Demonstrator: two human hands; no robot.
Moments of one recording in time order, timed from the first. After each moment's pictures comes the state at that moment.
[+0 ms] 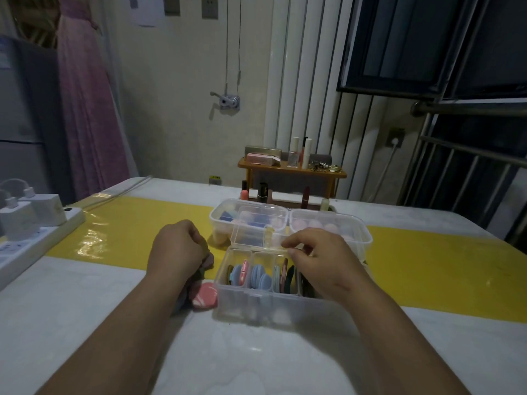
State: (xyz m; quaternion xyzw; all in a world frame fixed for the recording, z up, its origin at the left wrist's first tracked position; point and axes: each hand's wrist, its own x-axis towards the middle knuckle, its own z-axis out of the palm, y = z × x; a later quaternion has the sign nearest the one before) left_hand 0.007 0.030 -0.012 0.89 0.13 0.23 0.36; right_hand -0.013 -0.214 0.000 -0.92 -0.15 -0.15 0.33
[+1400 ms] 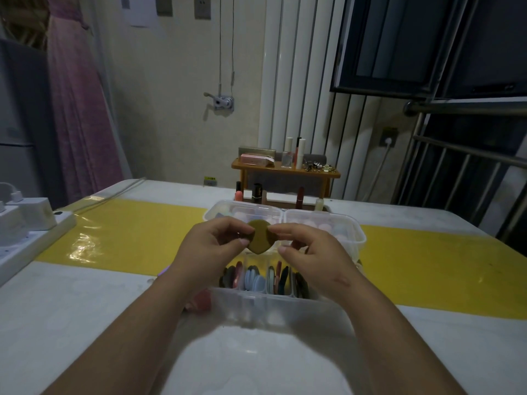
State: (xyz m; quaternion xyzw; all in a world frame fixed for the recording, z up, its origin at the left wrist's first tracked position) left_hand -0.007 -0.007 -0.003 0.76 -0.17 0.17 0.60; right_hand -0.014 -0.212 0.003 -0.86 -0.20 -0.13 0.44
